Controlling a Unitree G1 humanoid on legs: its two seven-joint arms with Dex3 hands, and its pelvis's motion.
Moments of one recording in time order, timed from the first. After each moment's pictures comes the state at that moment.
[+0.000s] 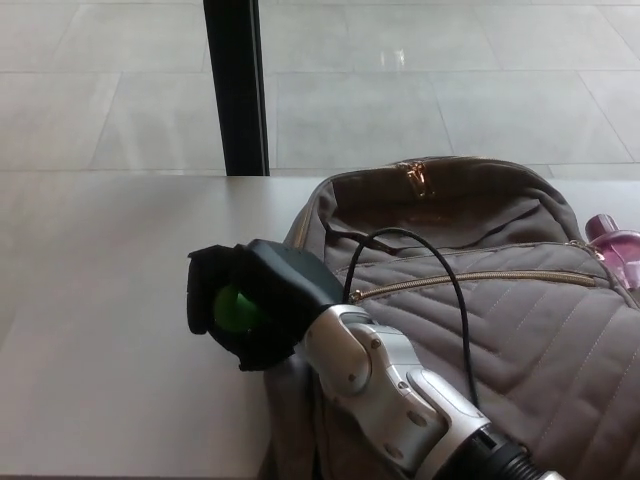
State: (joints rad) left_arm 0.34 0.59 0.38 1.16 -0.22 -0.36 -0.61; right_arm -0.72 0.10 0.56 0.56 -0.54 0.07 -0.04
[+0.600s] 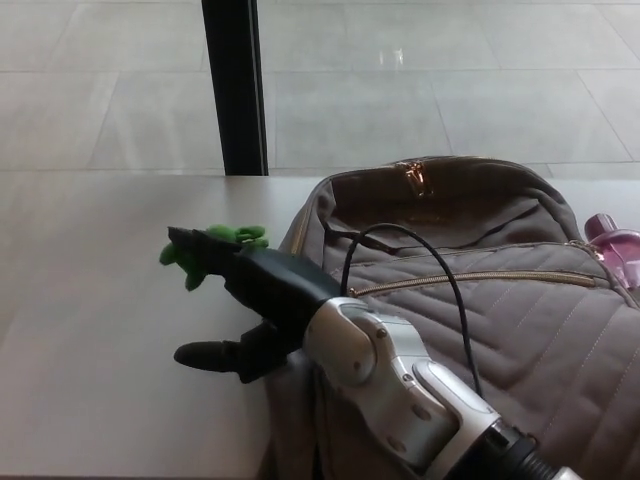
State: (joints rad) left_arm 0.33 0.57 0.38 1.16 -0.22 -0.36 -0.60; right_arm -0.72 0.03 0.59 0.40 -0.53 0.21 0.17
